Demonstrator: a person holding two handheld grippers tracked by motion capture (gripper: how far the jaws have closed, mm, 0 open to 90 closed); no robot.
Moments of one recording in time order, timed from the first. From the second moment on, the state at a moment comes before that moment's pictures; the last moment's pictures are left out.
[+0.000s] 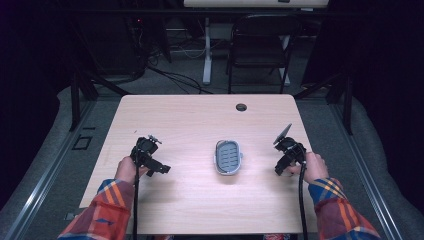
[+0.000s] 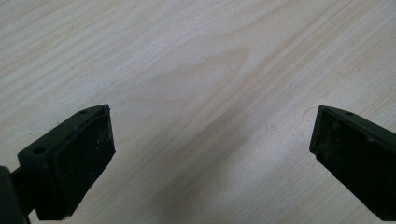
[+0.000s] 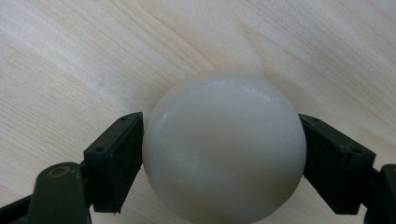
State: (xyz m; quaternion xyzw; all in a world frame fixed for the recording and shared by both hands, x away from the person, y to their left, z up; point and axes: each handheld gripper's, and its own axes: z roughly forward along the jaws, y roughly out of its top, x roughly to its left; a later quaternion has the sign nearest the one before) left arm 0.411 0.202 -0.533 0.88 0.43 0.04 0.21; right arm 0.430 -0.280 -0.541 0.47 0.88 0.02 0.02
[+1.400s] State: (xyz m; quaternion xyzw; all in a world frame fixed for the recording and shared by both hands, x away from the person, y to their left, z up) left arm 0.412 0.200 -0.533 0.88 0.43 0.04 0.20; right arm 0.435 -0.274 -0.528 0.46 0.89 0.01 0.02
